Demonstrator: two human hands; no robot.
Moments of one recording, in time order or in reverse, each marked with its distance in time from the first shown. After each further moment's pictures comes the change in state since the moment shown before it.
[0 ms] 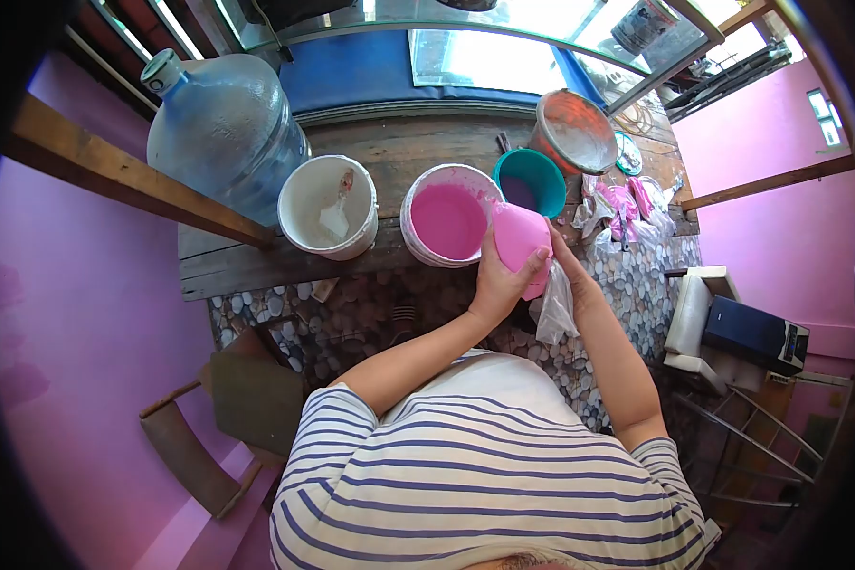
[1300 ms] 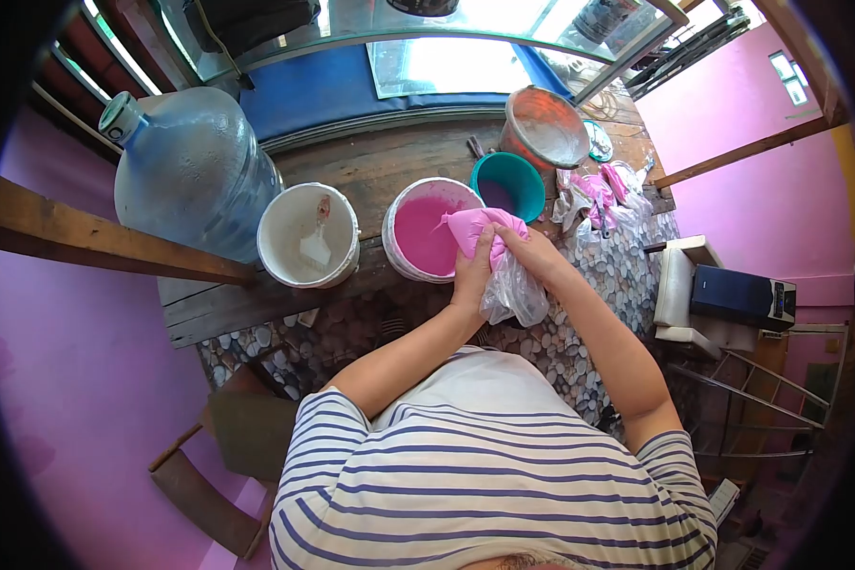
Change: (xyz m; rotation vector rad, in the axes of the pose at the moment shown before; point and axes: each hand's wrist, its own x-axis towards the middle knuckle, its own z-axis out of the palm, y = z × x) left_hand 0.034 -0.018 -0.011 -0.784 0.039 -0.485; right_hand 0.034 -0.011 0.029 -0.669 0.138 -0.247
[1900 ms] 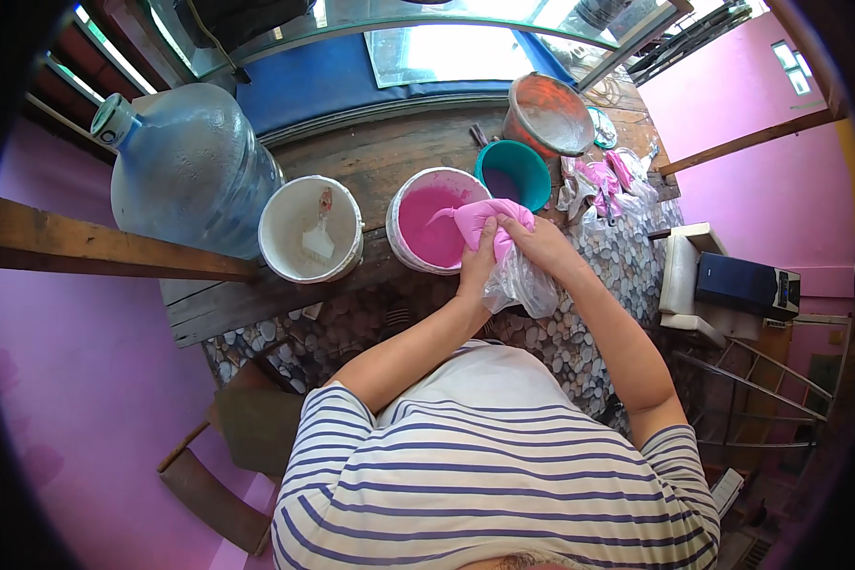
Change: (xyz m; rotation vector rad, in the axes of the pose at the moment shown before) left_hand 0.019 -0.019 -0.023 0.005 0.004 -0.084; right_hand -0.008 -0.014 0.002 -0.435 0.109 -0.117
